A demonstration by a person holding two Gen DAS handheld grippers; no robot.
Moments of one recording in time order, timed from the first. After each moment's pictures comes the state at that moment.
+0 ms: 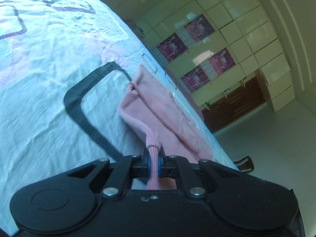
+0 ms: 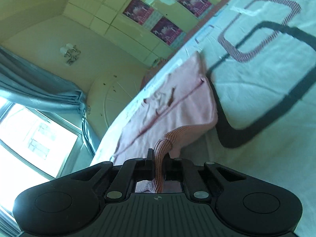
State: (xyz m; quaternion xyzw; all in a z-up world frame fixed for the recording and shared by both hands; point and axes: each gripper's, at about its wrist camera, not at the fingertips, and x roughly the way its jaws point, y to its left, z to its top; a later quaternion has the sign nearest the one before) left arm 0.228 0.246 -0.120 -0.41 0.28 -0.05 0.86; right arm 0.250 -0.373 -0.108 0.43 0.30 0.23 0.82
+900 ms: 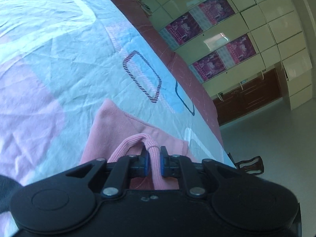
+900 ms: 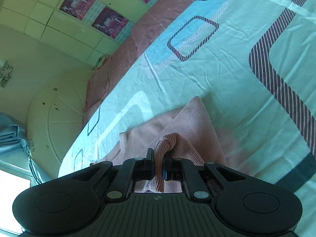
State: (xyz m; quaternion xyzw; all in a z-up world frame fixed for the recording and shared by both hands) left arm 0.623 0.268 -0.179 -0.41 0.36 -0.05 0.84; right arm 0.640 -0.338 -0.172 0.44 0.43 0.09 0.79
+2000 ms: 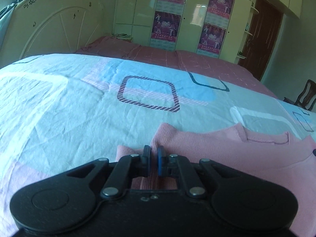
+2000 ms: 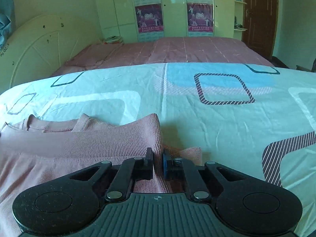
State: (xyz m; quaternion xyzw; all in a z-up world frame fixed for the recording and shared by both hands) left arm 0.645 0.215 -0.168 -0.06 0.35 -0.01 0.93; right arm 0.653 -0.264 -0.188 0.07 0.38 0.08 0.92
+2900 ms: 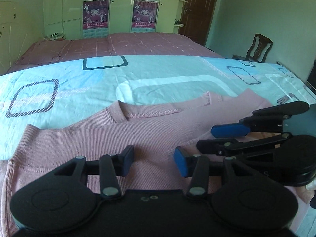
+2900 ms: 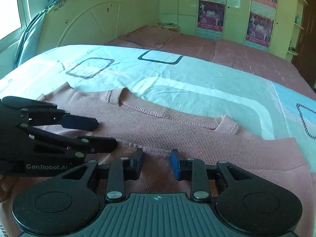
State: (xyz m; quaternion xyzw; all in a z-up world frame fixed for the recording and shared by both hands) left arm 0.646 0.080 -0.173 0.03 0.38 -0.18 0.90; right arm 0.640 -0.081 -0.174 -0.06 0.39 0.22 0.89
